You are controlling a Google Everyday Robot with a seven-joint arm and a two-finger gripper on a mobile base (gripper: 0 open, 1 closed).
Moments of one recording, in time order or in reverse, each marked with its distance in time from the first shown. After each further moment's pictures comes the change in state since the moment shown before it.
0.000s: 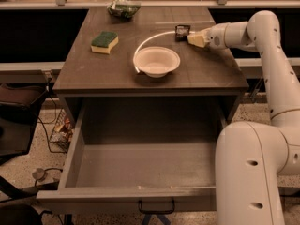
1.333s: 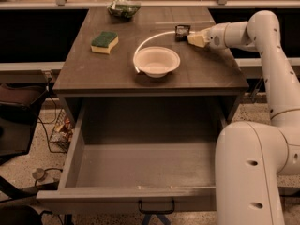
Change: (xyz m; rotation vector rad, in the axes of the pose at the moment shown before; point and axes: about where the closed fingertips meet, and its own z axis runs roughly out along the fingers) arm 0.000 0.000 0.000 0.000 0.000 0.000
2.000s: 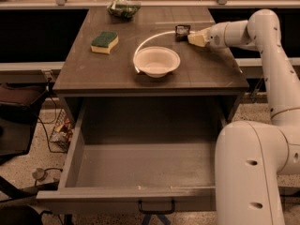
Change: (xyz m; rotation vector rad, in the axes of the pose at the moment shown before) arm -0.006 -0.003 -0.005 0.015 0.002 -0.011
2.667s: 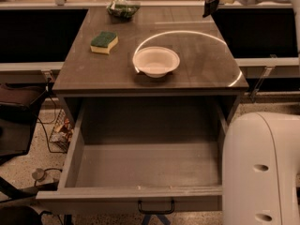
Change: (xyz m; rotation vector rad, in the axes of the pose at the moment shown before) arm -0.127 -0.041 -0.109 0.324 0.037 -0.260
